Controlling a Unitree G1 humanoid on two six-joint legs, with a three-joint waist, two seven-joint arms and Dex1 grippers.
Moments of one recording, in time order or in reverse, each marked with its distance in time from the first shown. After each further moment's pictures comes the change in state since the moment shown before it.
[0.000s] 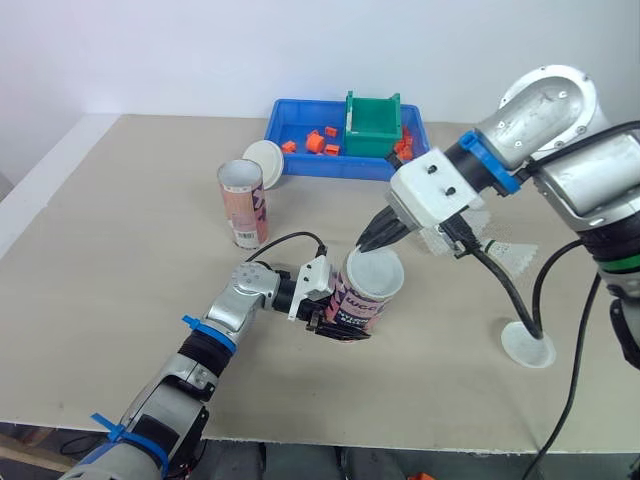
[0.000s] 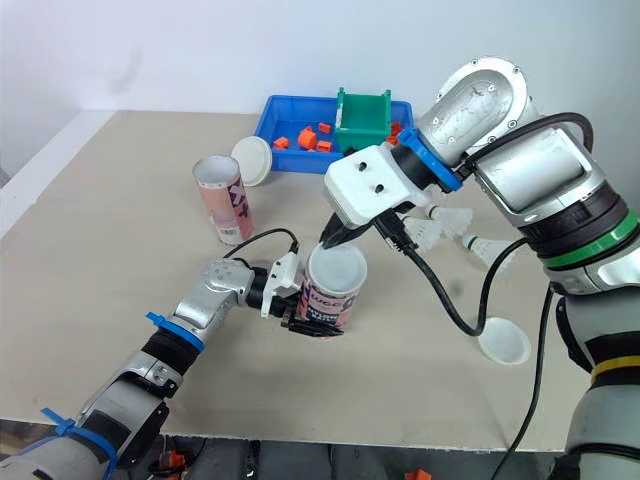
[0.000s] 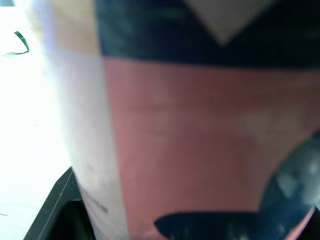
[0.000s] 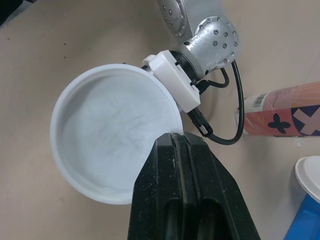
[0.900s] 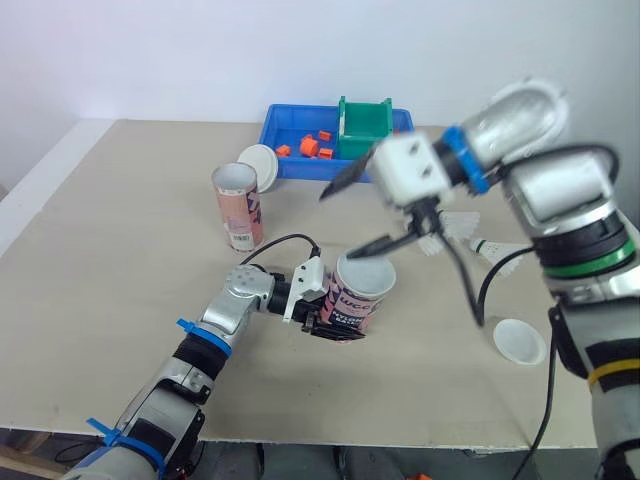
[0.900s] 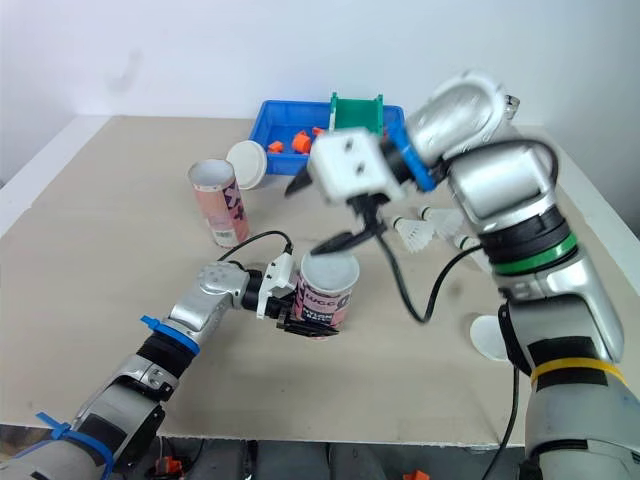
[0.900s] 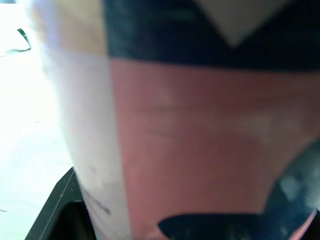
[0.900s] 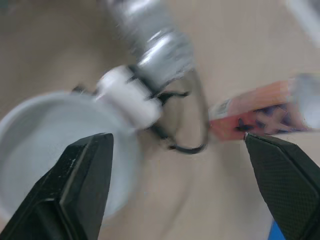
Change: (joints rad) left arm 0.023 0.015 0.013 -0.019 -0.002 0.022 0.014; right arm 0.077 0.219 -0.293 0.086 -0.128 0.146 -0.004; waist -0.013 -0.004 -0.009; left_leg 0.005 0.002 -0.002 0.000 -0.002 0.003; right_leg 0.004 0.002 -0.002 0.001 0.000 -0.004
